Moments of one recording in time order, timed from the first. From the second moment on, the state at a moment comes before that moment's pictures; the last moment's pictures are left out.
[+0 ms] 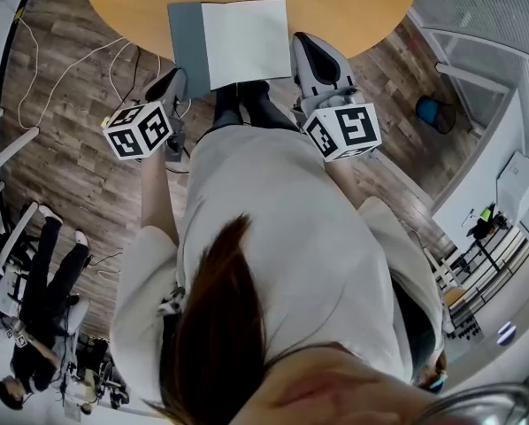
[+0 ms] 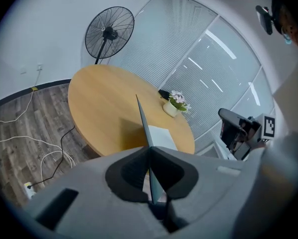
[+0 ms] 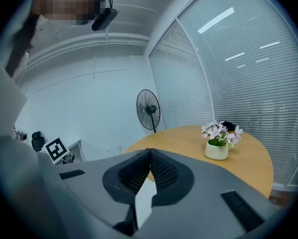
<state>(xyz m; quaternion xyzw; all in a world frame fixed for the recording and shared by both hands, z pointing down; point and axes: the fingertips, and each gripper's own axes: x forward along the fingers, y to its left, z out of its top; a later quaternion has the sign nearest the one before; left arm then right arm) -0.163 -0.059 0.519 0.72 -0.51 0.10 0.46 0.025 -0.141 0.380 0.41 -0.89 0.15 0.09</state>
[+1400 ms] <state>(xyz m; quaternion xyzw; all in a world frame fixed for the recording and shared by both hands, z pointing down) -0.064 -0.081 0.475 0.78 -0.44 0.12 0.42 0.079 -0.145 0.373 0.44 -0.88 0.16 0.06</state>
